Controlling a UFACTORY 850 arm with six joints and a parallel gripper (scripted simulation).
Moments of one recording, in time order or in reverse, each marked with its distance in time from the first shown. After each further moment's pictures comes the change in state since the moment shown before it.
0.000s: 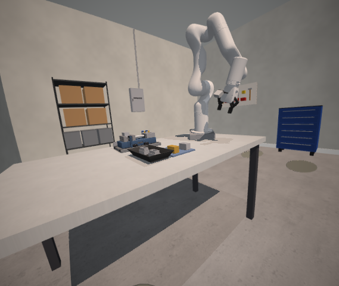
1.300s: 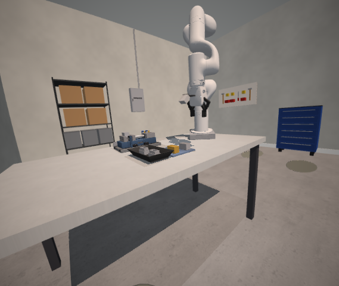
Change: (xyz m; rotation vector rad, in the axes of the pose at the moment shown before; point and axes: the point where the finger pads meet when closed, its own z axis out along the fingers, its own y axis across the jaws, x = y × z) arm 0.246 -0.029 0.040 0.232 -0.158 -0.108
